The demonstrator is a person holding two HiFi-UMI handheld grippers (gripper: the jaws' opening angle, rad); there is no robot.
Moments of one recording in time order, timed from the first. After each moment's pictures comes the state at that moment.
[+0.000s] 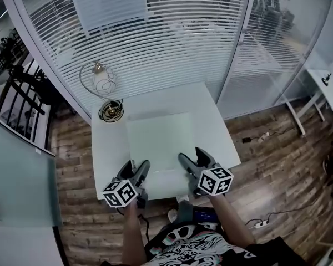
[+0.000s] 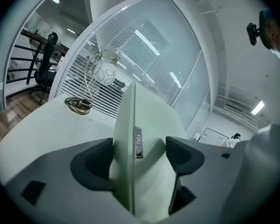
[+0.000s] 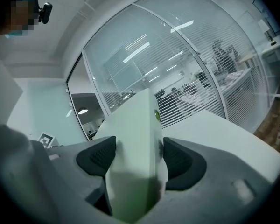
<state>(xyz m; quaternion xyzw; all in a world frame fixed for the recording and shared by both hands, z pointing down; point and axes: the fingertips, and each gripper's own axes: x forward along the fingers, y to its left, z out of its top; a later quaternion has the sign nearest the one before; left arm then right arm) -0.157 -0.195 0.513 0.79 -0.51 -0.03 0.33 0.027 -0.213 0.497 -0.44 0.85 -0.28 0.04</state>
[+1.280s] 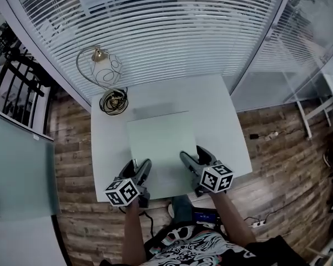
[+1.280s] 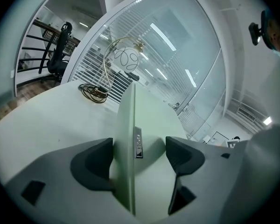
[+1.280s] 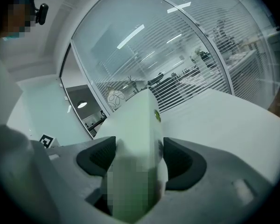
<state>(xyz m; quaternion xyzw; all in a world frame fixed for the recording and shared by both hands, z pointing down) -0.194 -0.241 0.588 0.74 -0.54 -0.02 0.40 -0.013 -0.277 0.570 -0.41 0.85 -0.34 -0.01</state>
